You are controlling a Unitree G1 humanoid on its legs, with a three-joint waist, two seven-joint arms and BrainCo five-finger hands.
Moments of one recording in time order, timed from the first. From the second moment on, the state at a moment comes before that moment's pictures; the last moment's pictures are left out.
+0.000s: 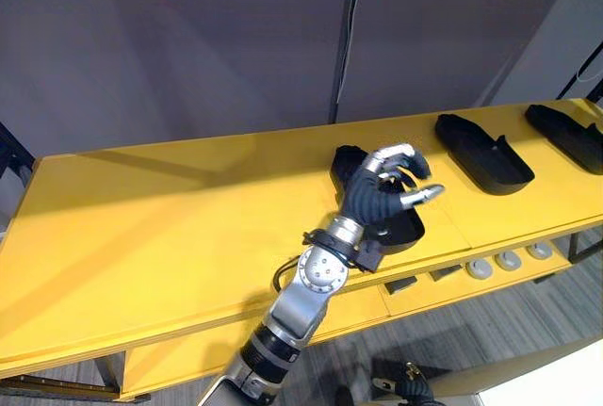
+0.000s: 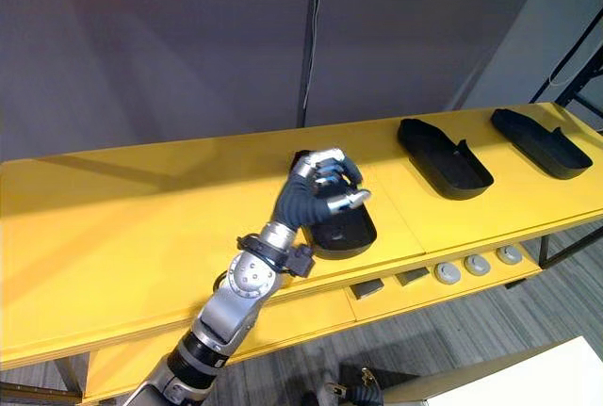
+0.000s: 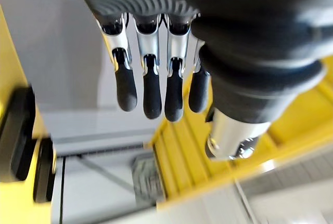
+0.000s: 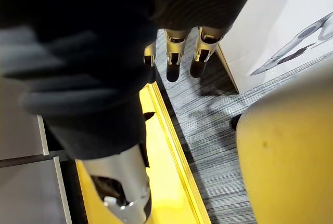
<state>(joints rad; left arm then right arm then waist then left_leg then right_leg) -0.40 -0.10 -0.60 -0.04 0.00 -0.09 0.05 0.19 0.00 -0.14 0.81 0.00 -0.04 -0.02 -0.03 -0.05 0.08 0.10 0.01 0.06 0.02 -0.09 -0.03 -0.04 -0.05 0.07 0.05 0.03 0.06</state>
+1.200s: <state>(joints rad) -0.41 -0.07 -0.50 0.54 0.15 -0.07 0.13 0.11 0.00 -0.14 0.88 0.00 -0.05 -0.02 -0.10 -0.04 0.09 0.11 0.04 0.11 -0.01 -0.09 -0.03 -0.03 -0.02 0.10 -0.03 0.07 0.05</state>
